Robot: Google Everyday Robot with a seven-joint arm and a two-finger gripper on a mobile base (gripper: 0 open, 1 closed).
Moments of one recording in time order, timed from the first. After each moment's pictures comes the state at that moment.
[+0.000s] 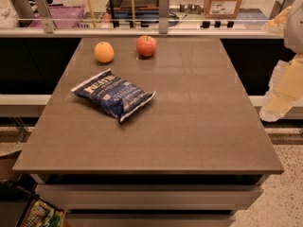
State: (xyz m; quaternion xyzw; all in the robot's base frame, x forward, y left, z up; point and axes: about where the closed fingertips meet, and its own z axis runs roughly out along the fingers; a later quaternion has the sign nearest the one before) arm 0.436 -0.206 1.009 -0.60 0.77 -0.07 0.21
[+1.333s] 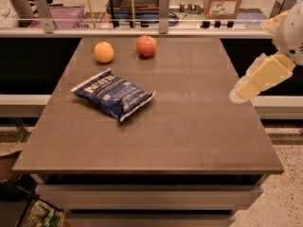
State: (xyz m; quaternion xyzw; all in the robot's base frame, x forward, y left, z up) arm 0.483 -0.196 0.999 -0.50 0.80 -0.01 0.34
